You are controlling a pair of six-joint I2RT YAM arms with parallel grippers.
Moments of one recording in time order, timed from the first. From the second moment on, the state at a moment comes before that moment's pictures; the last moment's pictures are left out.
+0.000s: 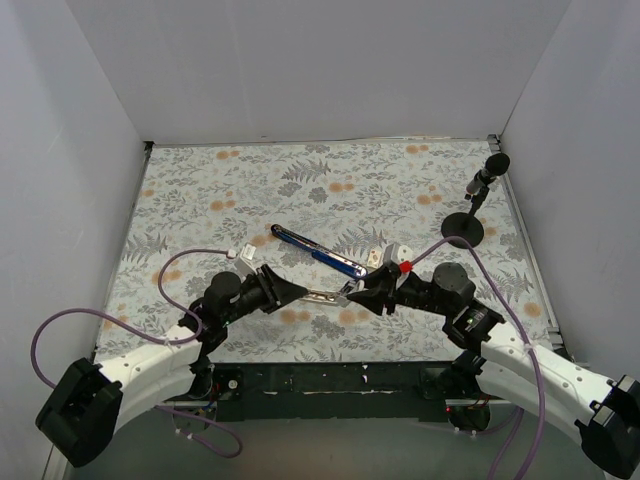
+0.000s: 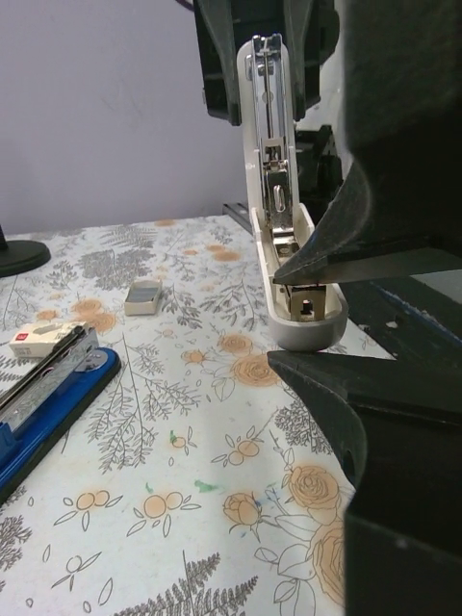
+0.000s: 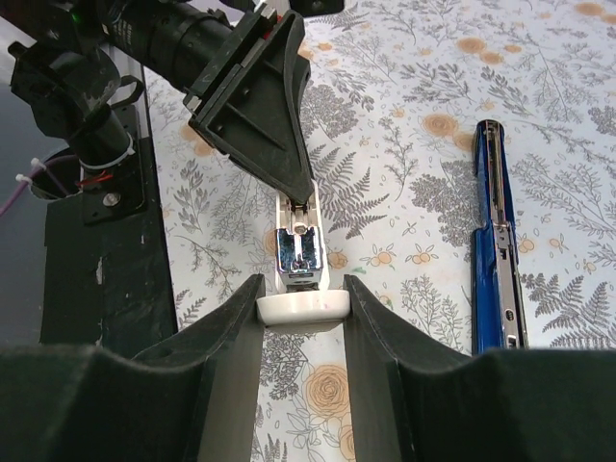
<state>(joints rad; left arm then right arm) -0.64 0.88 0.18 0.40 0.23 -1.05 0.78 0.72 0.34 0.29 -0.53 0.06</state>
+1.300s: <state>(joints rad) -0.55 0.91 0.14 0.57 0.42 -1.25 0.79 0.73 0.23 0.64 -0.53 0.10</state>
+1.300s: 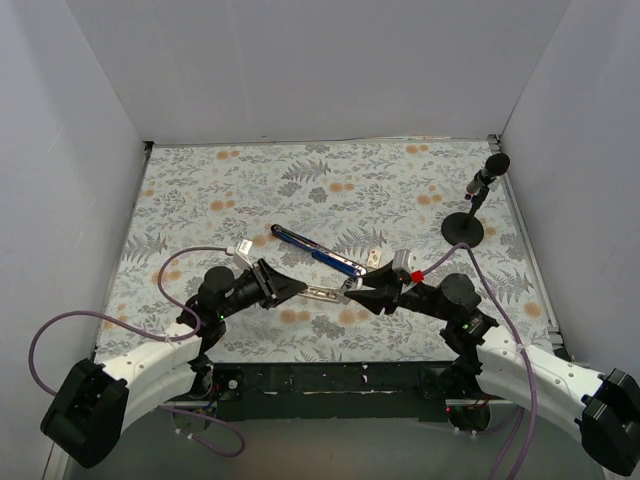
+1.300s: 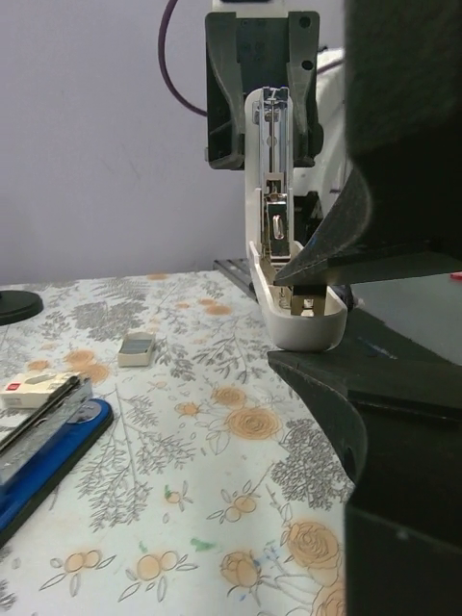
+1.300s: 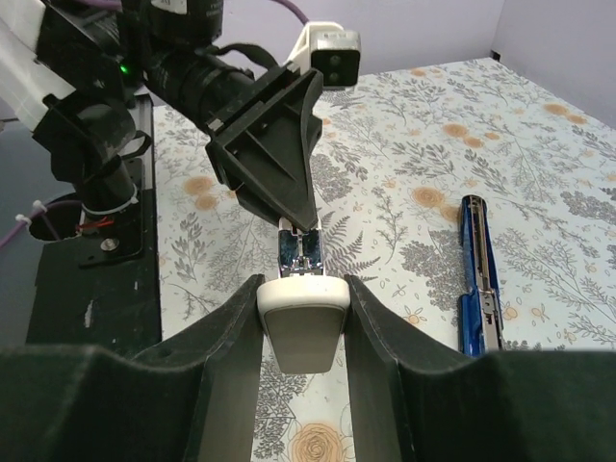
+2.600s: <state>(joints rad) -0.55 0.64 0.24 -0.05 0.03 -0.89 1.03 1.46 0.32 0.62 -0.24 -0.04</state>
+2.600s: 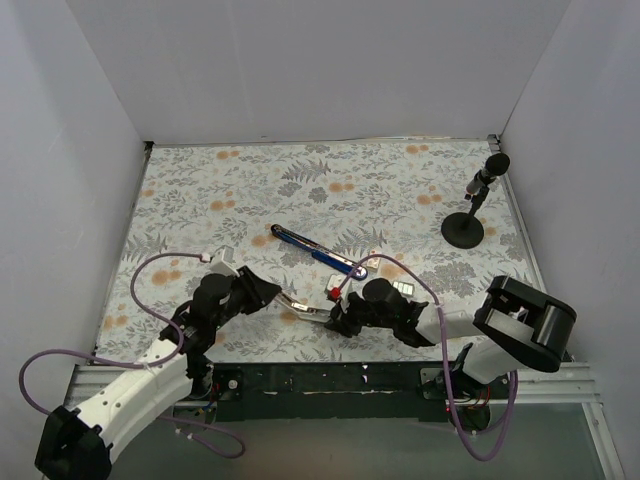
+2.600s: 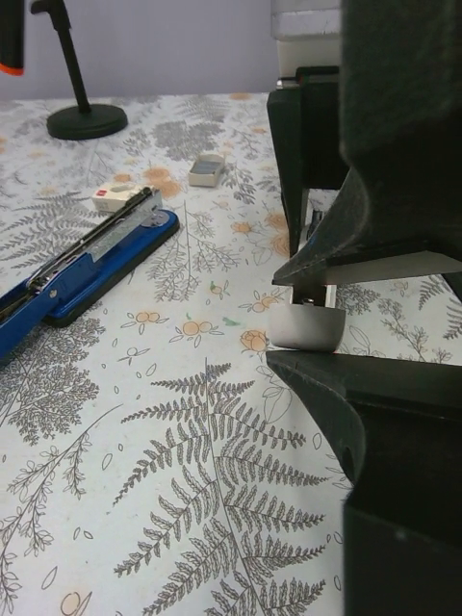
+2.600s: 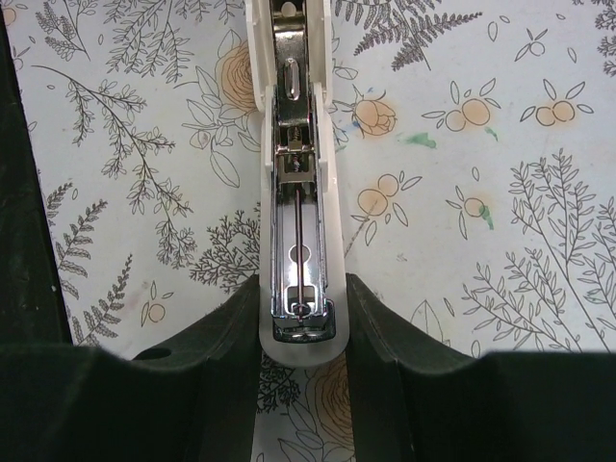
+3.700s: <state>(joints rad) -0.50 0.70 0.24 0.07 0.01 -0.88 1.10 1.56 0.42 0.63 -0.10 -0.03</state>
